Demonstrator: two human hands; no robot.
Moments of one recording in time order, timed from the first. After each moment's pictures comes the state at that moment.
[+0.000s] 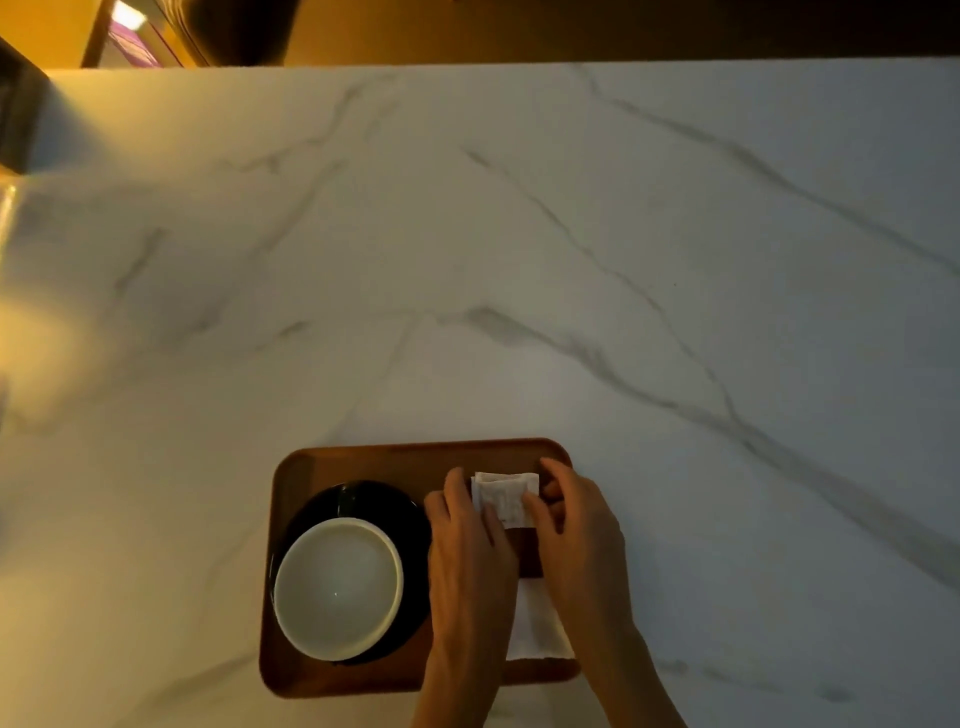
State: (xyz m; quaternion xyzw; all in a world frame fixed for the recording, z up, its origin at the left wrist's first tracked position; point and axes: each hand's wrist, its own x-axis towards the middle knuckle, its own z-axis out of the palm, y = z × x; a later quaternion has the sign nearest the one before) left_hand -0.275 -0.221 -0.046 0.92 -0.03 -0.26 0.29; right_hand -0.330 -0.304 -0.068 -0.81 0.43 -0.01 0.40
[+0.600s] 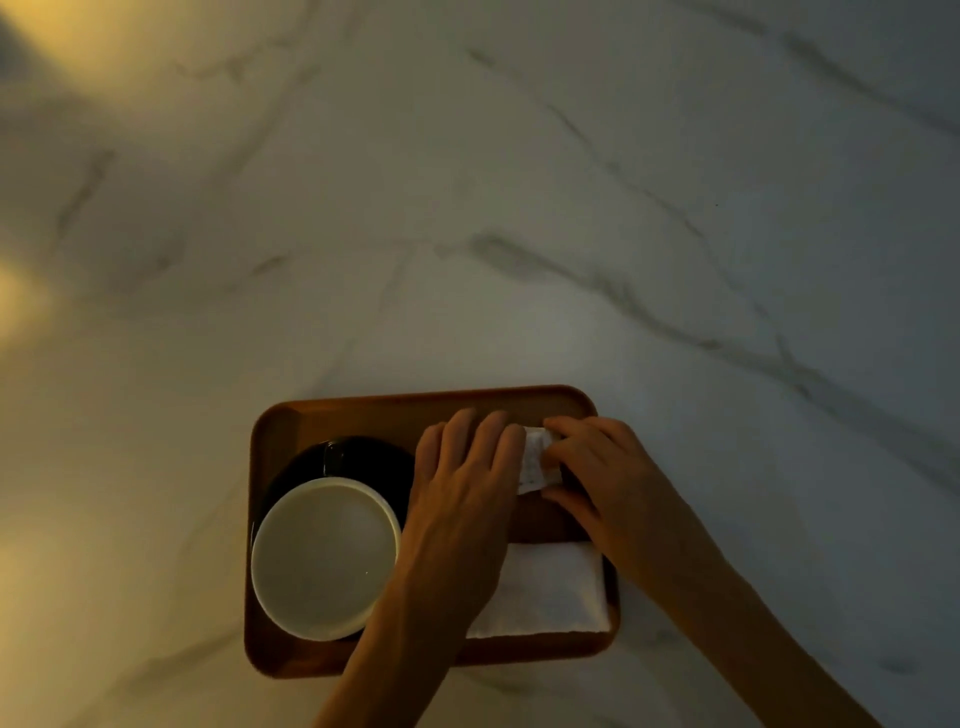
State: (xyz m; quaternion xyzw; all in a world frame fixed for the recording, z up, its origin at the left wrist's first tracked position) left_hand -0.247 -0.198 -0.050 0.88 -0.42 -0.21 0.06; right_hand -0.348 -0.343 -0.082 -0.96 0.09 -0.01 0.27
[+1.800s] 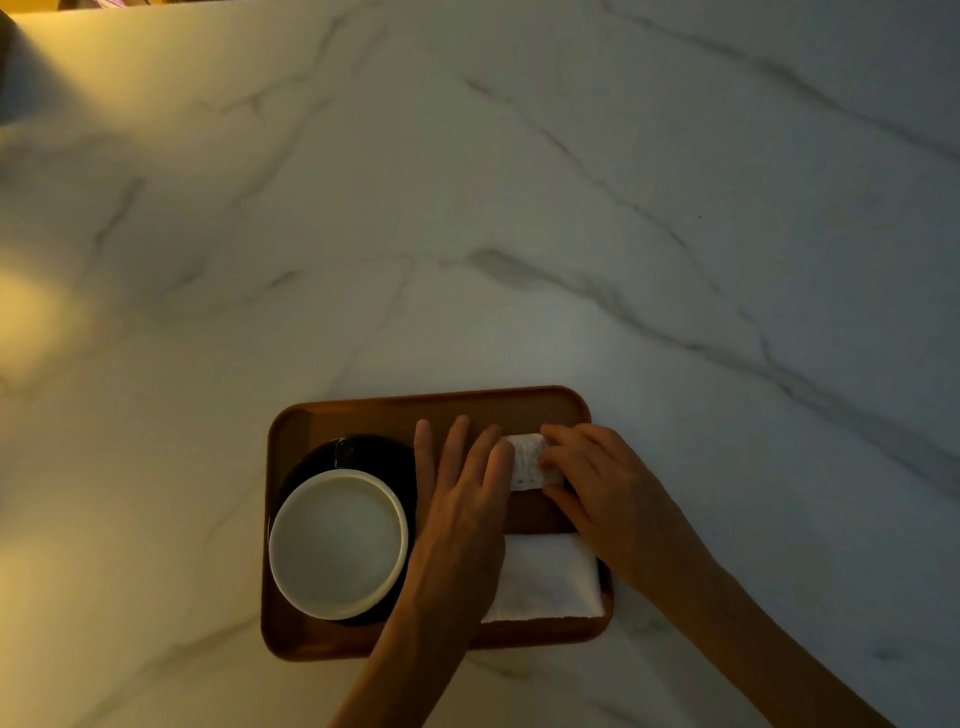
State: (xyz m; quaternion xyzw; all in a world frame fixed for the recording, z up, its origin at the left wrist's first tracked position) left_hand -0.265 -0.191 -0.054 0.90 -0.39 -0.16 0.10; right_hand -0.354 -0.337 -0.079 -0.98 0.08 -0.05 0.20
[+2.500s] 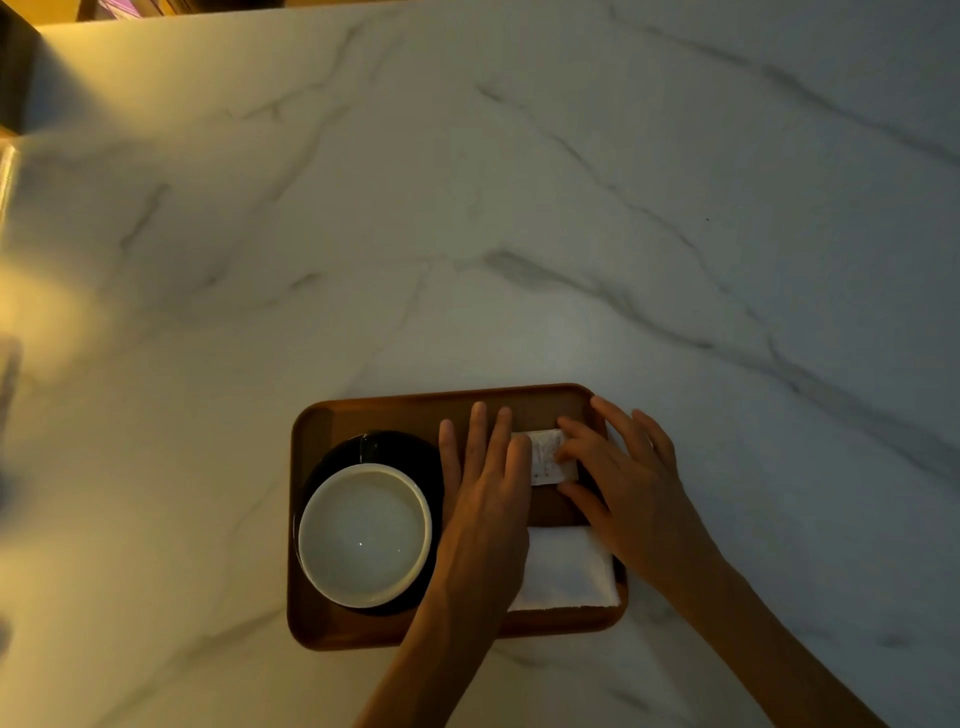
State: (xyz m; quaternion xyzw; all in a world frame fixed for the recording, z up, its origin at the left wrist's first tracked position) left_hand -0.268 -0.194 -0.057 0.91 -0.37 -0.18 0.10; right_hand -0.359 -0.335 -0.087 -0.97 0.10 -0.07 0.19
